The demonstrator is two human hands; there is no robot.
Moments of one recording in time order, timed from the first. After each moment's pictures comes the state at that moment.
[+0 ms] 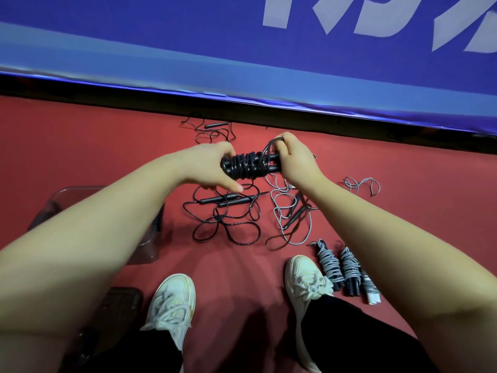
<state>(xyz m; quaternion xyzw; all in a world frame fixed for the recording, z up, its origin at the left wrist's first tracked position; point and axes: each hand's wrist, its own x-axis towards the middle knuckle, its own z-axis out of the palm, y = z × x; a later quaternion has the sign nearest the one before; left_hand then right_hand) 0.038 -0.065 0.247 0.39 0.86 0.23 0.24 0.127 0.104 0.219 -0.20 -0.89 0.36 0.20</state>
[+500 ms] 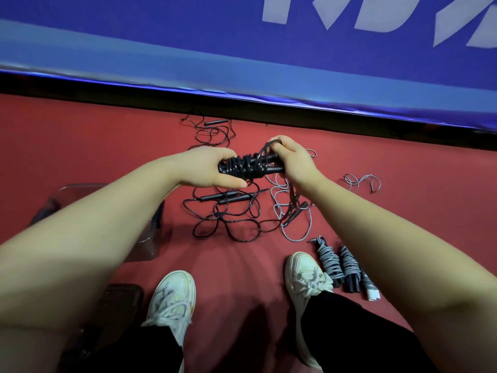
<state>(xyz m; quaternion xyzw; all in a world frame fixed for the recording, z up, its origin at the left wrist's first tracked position) 0.034 -0.069 0.235 0.46 0.84 0.21 0.22 0.127 0.108 0.207 -0.17 -0.81 0.54 0.17</state>
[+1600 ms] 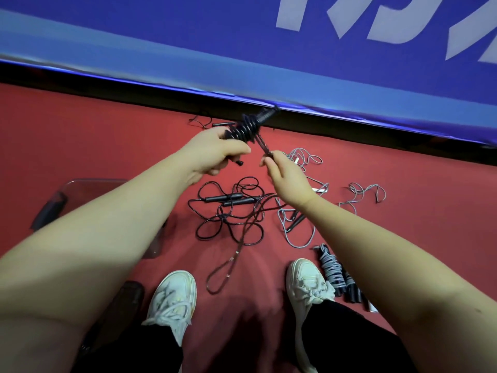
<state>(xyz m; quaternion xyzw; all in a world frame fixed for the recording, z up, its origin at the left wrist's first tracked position) 0.029 -0.064 0.240 0.23 0.73 0.58 0.27 0.122 0.095 0.179 -0.11 -0.92 0.33 0.17</state>
